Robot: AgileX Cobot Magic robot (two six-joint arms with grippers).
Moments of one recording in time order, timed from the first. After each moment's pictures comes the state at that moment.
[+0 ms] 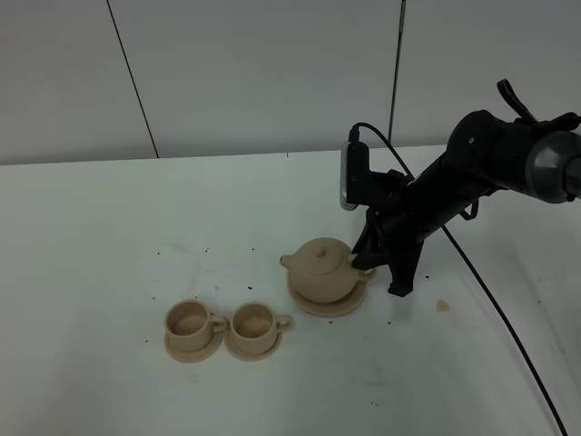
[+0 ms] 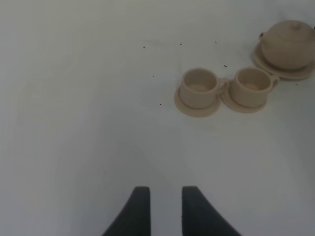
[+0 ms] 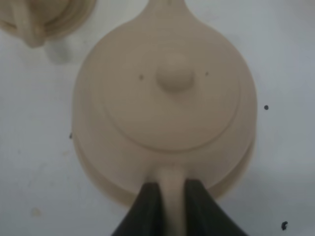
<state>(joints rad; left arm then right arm) 0.01 -0.01 -0.51 -0.09 1.05 0.10 0.35 2.17 -1.60 0.64 0.79 -1.62</state>
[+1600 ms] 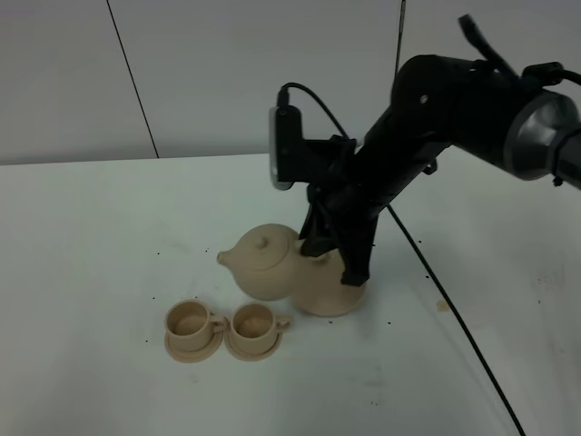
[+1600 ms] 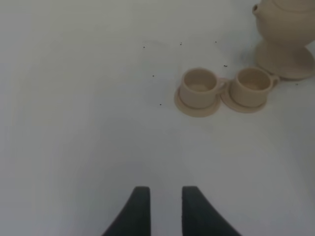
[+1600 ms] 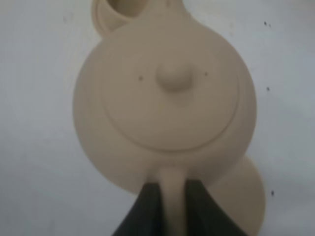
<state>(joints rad) 0.01 -0.01 -0.51 -0.09 1.05 0.10 0.56 2.03 -1.74 0.45 0.97 -1.35</state>
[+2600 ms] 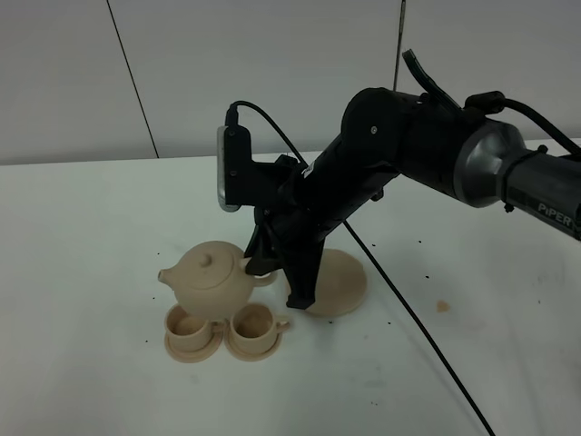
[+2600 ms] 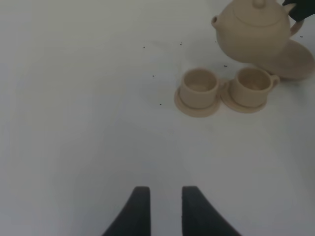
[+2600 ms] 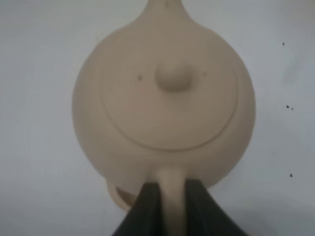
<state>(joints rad) 0.01 -0.01 -0.51 -0.09 1.05 0.10 0.64 2.07 -1.75 0.57 0.87 -1.39</state>
